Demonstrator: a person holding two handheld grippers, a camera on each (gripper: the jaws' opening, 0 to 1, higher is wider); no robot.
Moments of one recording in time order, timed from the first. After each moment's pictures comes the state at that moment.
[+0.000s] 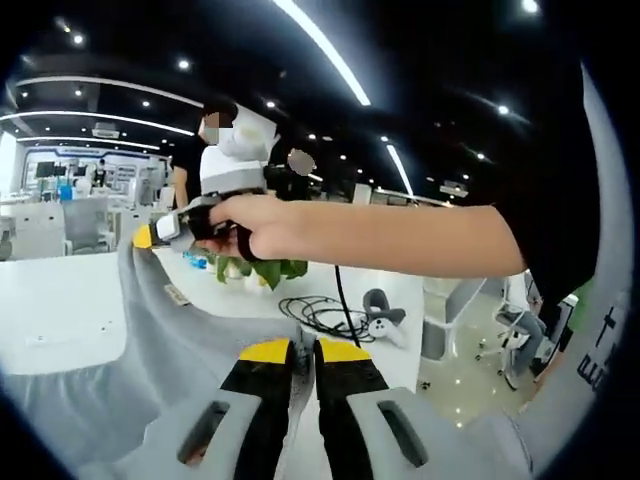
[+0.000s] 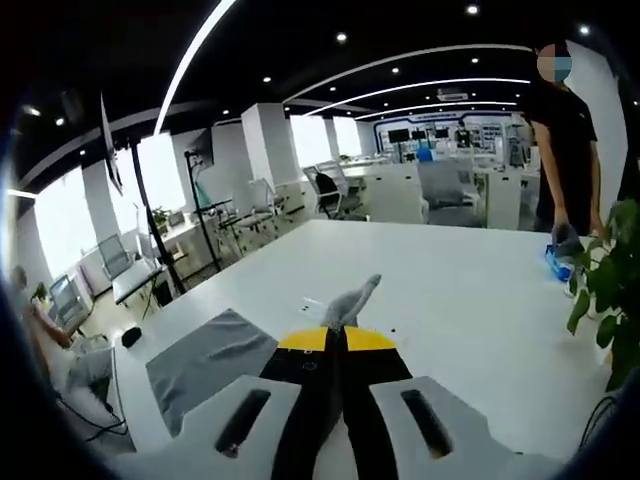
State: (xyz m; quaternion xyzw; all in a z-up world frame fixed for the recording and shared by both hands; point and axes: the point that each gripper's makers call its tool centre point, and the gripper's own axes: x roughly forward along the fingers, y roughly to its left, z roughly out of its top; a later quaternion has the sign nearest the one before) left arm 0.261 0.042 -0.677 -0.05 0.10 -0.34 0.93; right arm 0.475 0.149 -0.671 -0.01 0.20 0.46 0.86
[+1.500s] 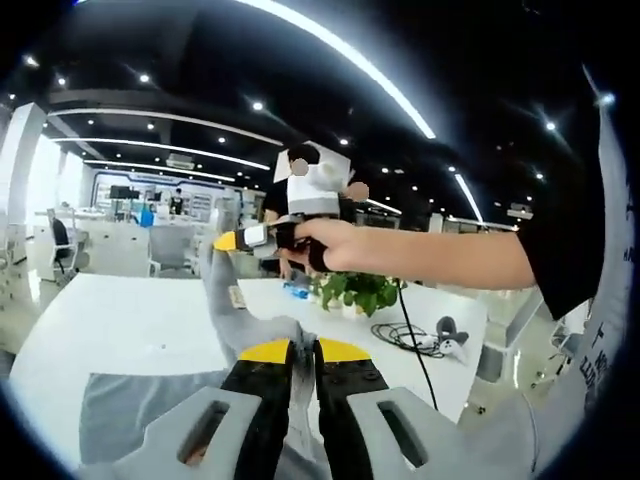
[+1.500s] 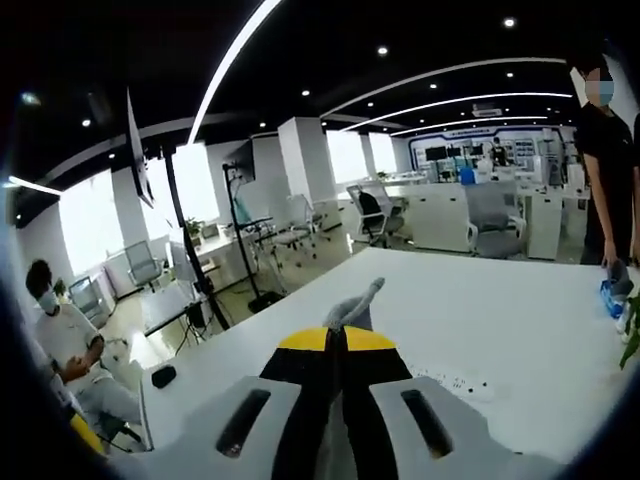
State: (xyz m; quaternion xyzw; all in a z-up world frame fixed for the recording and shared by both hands) left arm 0.201 0.247 -0.626 -0.06 0.05 -0.17 0.98; right arm 0.420 0.315 -0.607 0.01 0.16 0.52 0.84
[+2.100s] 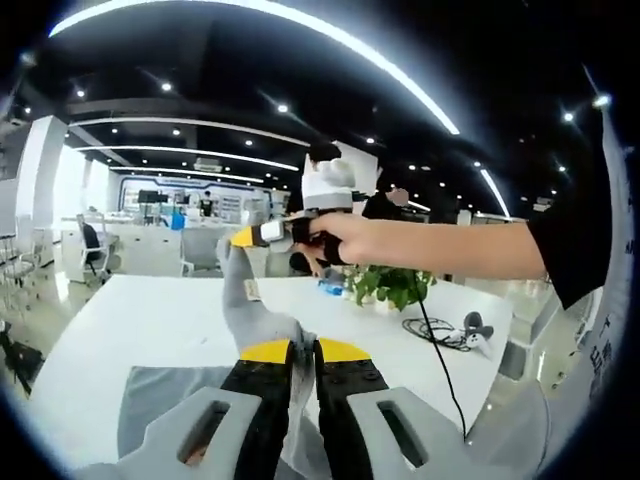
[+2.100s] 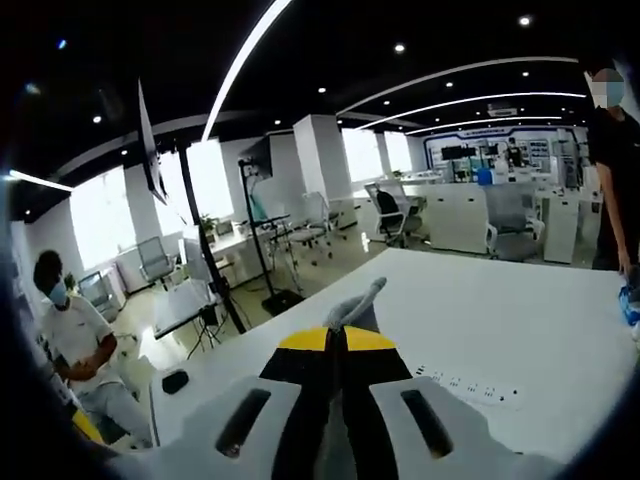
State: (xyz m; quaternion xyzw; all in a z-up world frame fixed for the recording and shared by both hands) left arm 0.175 0.297 -0.634 -0.04 0.06 -0.10 0.99; right arm 0.395 0.366 -0.607 0.00 0.16 0.55 0.82
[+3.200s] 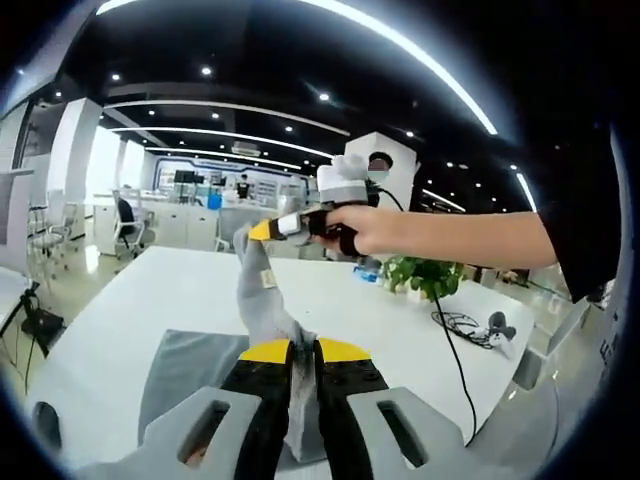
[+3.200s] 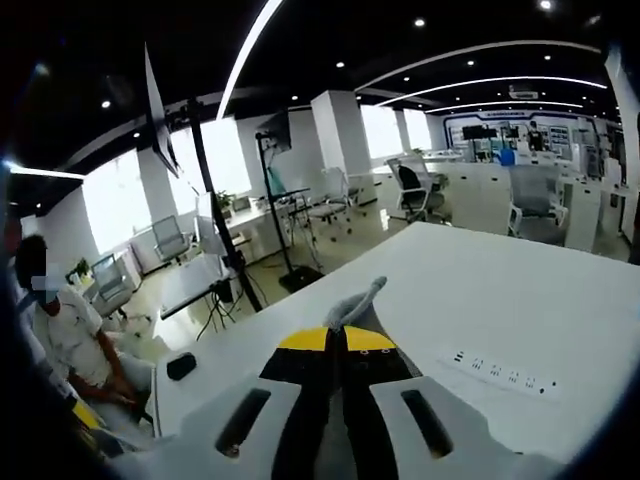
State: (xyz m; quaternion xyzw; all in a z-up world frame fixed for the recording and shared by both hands) left arm 0.146 0.350 -0.672 -0.08 0.09 -0.02 0.99; right arm 0.368 0.429 -0.660 -0.03 0.20 0.59 0.78
